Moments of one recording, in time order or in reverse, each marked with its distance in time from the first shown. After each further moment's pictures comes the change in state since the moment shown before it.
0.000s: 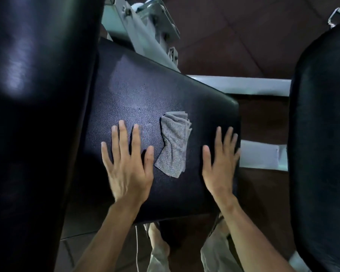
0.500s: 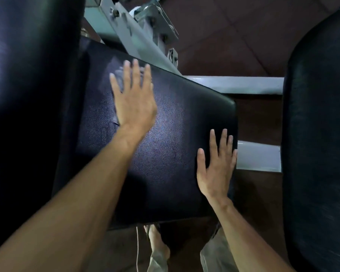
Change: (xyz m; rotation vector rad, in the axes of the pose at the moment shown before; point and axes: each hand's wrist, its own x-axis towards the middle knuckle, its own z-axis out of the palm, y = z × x) left_hand 0.151 0.052 0.017 0.196 0.016 0.135; right_hand 0.001 0.017 0.007 -0.040 0.047 0.001
